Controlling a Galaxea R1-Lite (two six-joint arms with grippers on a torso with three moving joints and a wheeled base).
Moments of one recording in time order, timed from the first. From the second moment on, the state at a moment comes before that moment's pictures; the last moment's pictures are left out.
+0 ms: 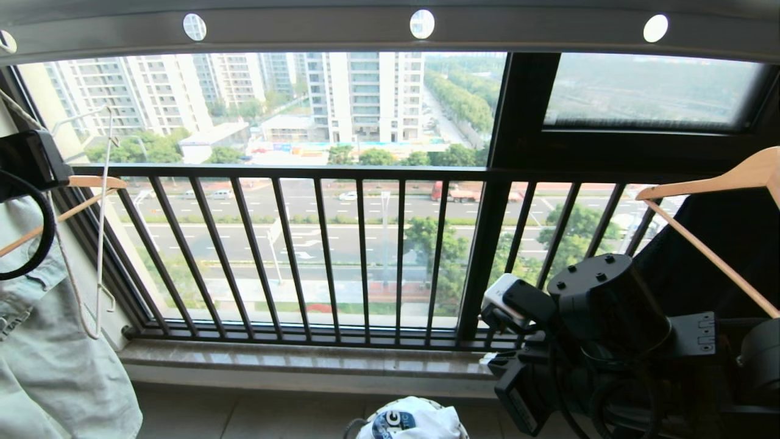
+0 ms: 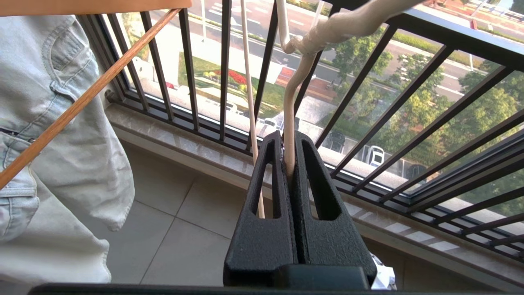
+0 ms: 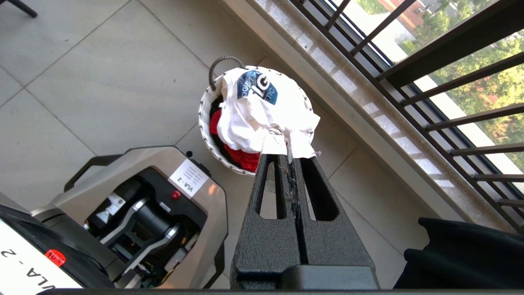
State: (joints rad) left arm 0.18 1.36 -1.26 0.16 0.03 -0.18; right arm 0.76 1.59 -0.80 -0.08 -0.16 -0.06
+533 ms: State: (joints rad) left arm 0.18 1.36 -1.25 0.16 0.03 -0.18; right arm 0.76 1.59 -0.80 -0.08 -0.16 -0.06
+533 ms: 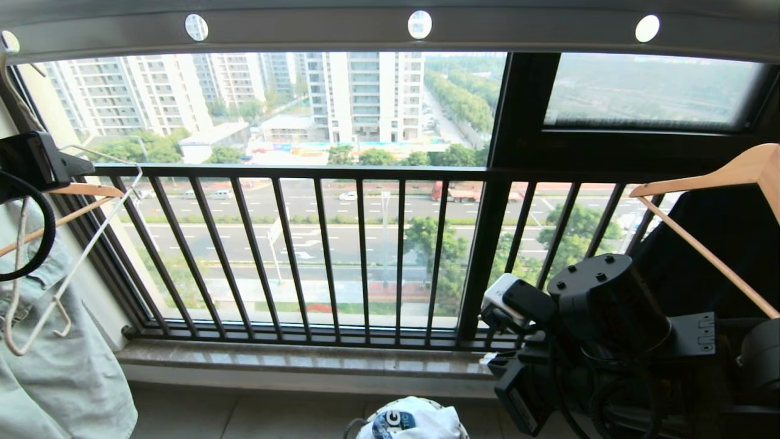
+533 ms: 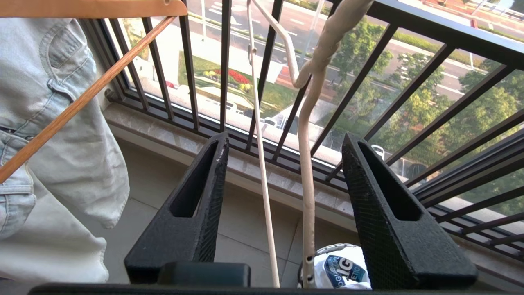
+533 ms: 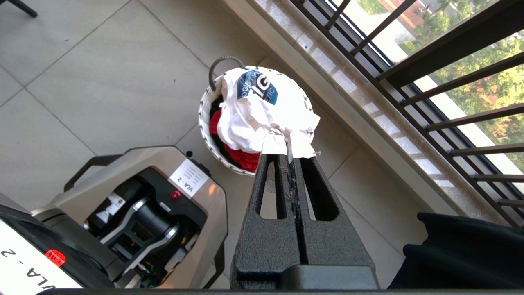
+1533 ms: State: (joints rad) left arm 0.14 1.17 -1.36 0.53 -0.16 -0.16; right arm 0.76 1.58 -0.79 -0.08 -0.16 -0.06
